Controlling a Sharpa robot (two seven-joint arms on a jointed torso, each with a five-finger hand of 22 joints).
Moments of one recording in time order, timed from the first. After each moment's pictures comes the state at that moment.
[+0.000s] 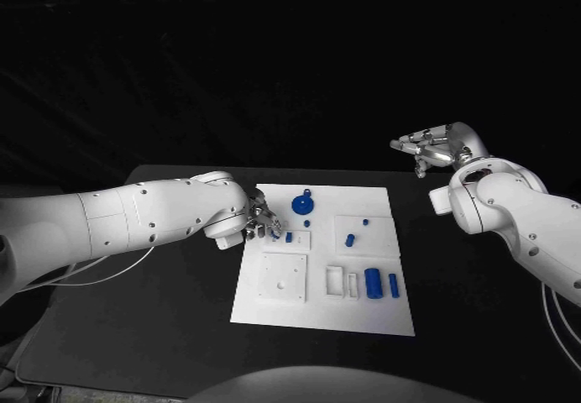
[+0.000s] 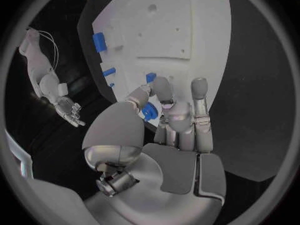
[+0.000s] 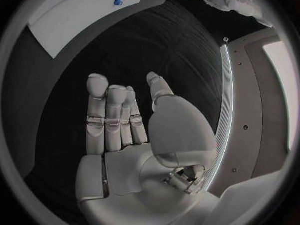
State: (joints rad) left arm 1.30 -0.67 -0.24 1.34 -0.85 -0.07 -0.58; left_hand 1.04 -0.01 0.44 -0.21 0.46 1.13 0.08 0.22 0.75 1.48 -0.07 0.71 0.41 1.42 -0.13 1.34 0.62 0.04 1.21 -0.13 0.60 1.25; right arm 0.88 -0.69 0.54 1.35 -1.13 -0.46 -0.23; right_hand 1.26 -0.10 -0.03 0.00 0.43 1.14 0.08 0.06 0.08 1.08 -0.01 1.01 0.86 1.38 -0.07 0.85 0.94 0.10 1.46 -0.09 0.42 1.31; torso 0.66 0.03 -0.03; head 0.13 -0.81
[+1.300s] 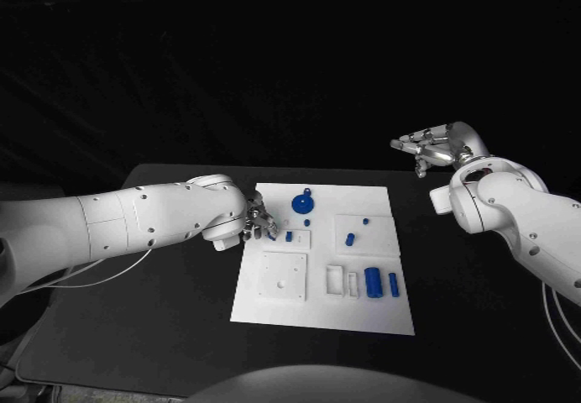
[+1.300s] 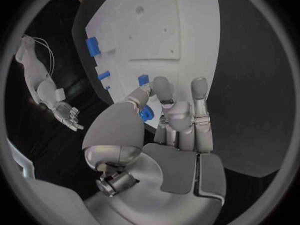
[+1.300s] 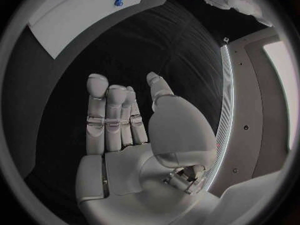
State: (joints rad) left arm 1.28 -0.68 -0.24 1.34 -0.91 -0.07 -0.58; left_hand 1.04 -0.01 0.43 -0.21 0.45 1.13 0.08 0.23 0.75 1.48 -0.07 0.71 0.40 1.42 -0.13 1.33 0.61 0.04 1.21 -0.13 0.59 1.25; right arm 0.88 -0.69 0.54 1.35 -1.13 -0.45 -0.23; right_hand 1.26 -0.10 -0.03 0.00 0.43 1.14 0.08 0.06 0.08 1.08 -0.01 1.01 0.86 1.38 -0.07 0.85 0.94 0.10 1.46 -0.09 0.42 1.31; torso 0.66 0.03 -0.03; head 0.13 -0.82
